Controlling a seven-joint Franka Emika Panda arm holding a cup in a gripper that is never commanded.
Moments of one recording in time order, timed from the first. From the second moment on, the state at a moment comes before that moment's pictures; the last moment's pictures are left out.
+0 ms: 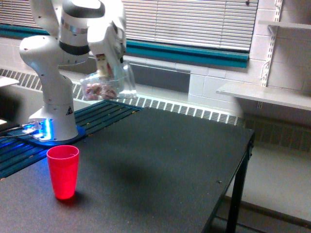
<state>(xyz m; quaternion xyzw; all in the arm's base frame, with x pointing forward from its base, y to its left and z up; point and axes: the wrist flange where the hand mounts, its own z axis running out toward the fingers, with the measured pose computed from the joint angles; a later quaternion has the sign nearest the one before) 0.351 -0.182 0.387 0.88 -0.22 0.32 0.29</state>
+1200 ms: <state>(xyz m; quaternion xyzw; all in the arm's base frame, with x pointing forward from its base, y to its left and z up) 0.207 -0.247 0.306 0.87 -0.20 0.24 0.38</state>
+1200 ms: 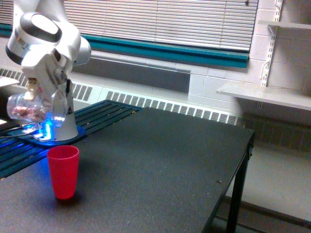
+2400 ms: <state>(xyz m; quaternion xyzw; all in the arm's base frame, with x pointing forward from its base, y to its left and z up) 0.202 -0.249 0.268 0.88 -0.13 0.20 0.42</state>
